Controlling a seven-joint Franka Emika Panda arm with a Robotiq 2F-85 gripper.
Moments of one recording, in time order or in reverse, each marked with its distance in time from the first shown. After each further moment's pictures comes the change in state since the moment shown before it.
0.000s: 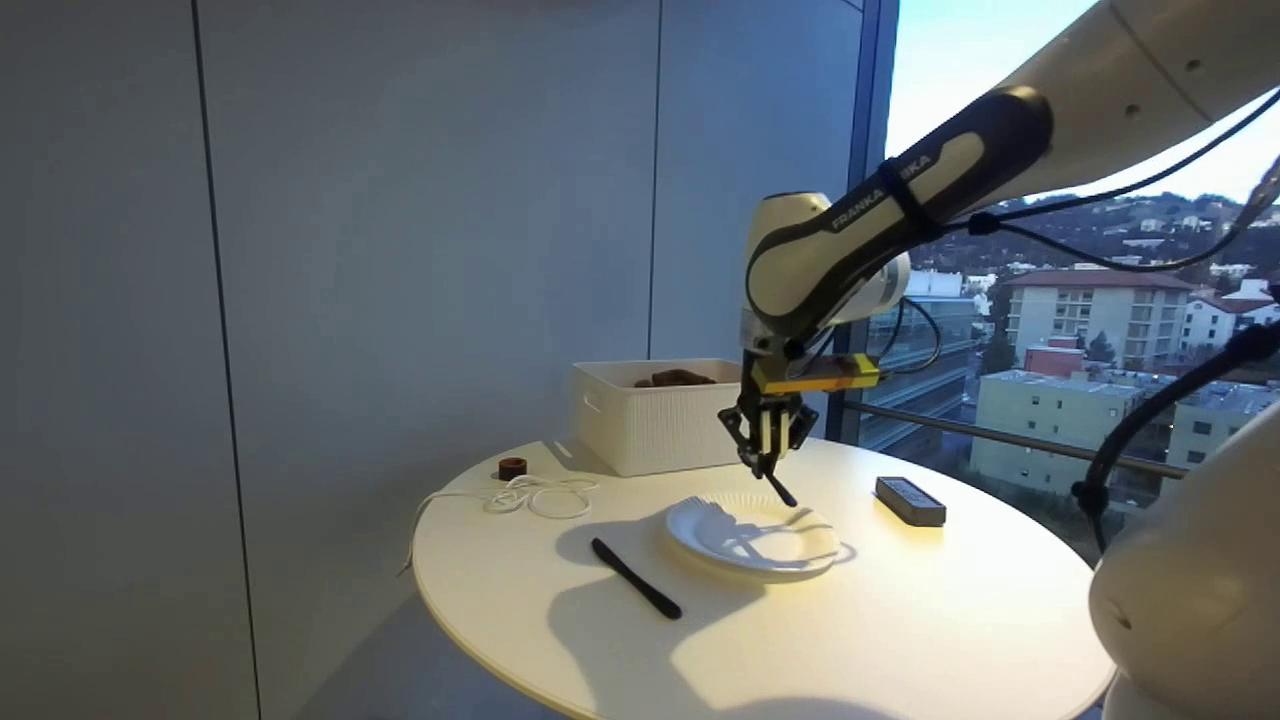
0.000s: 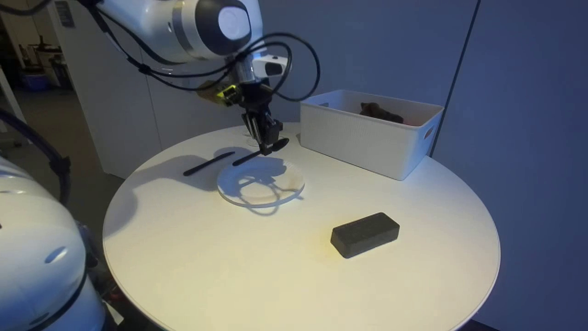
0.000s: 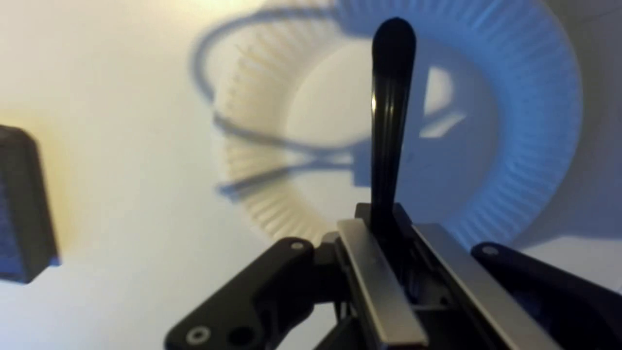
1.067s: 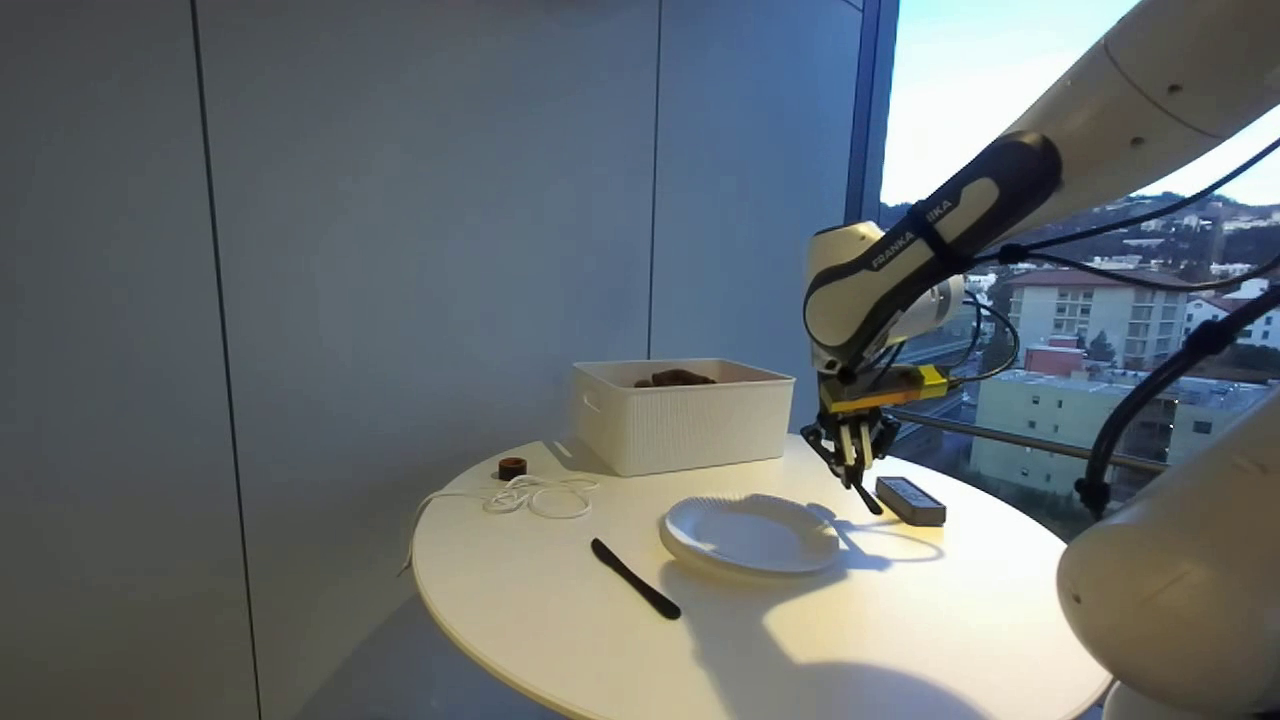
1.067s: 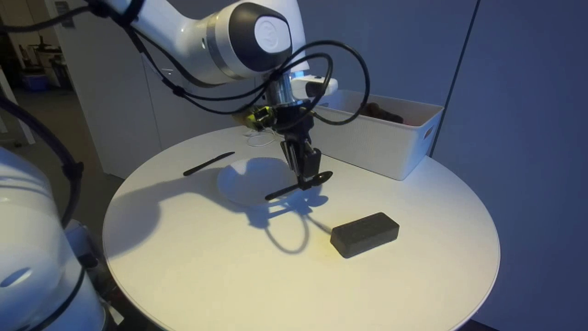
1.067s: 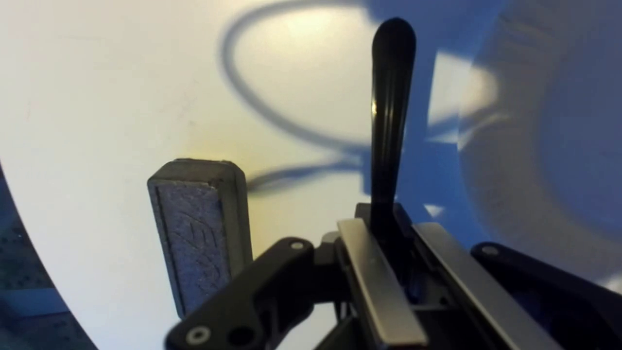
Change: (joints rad) arm -0.195 0.052 -0.080 -0.022 -0.175 -0.006 0.043
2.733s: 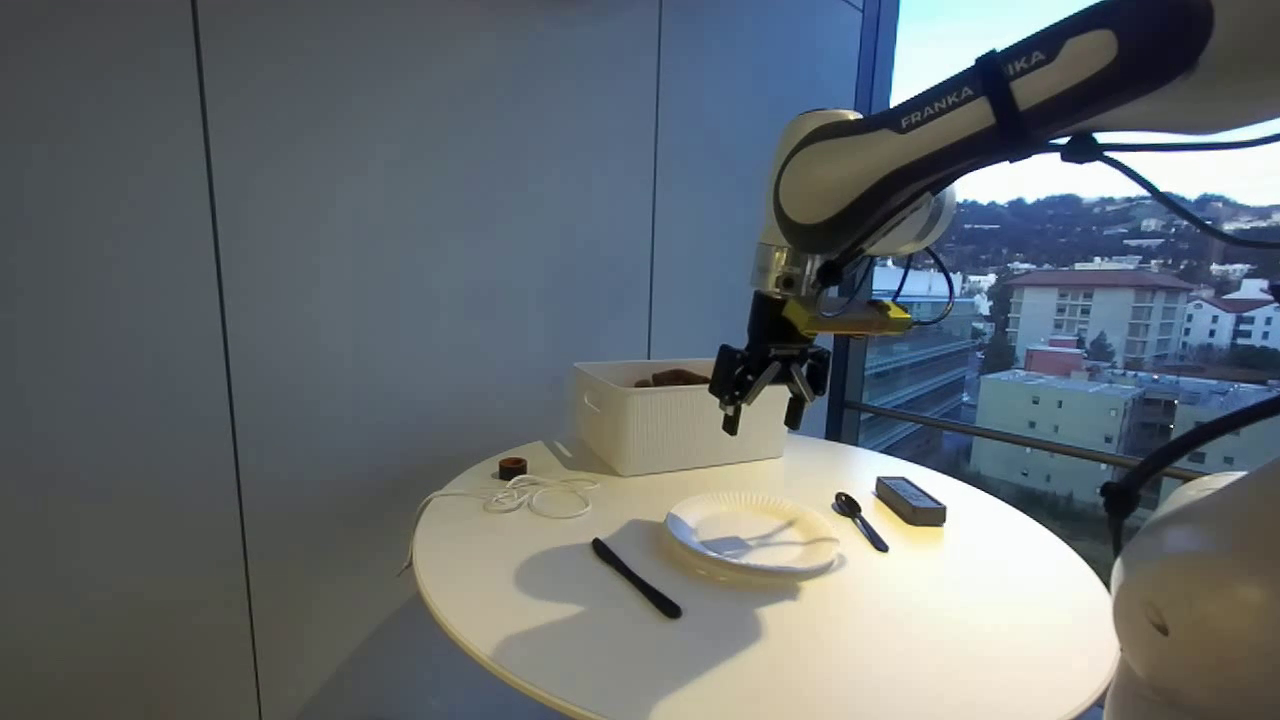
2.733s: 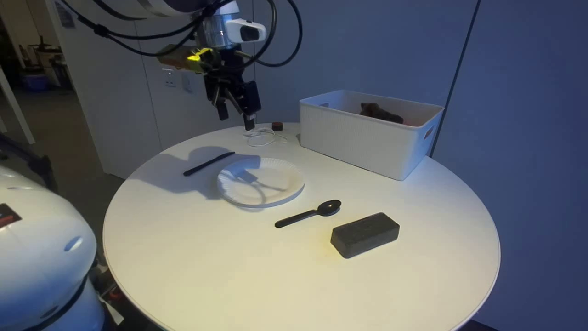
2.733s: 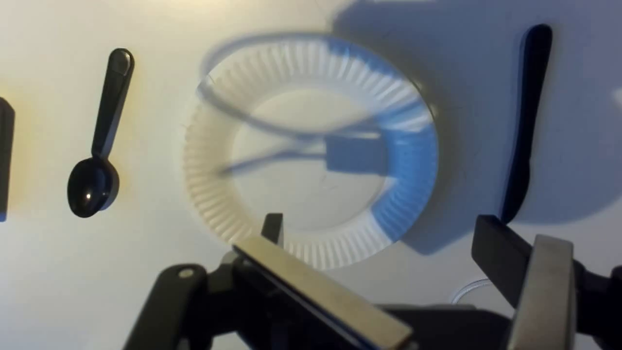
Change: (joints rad) arm 0.305 -0.252 0.066 0.028 0.295 -0.174 -0.251
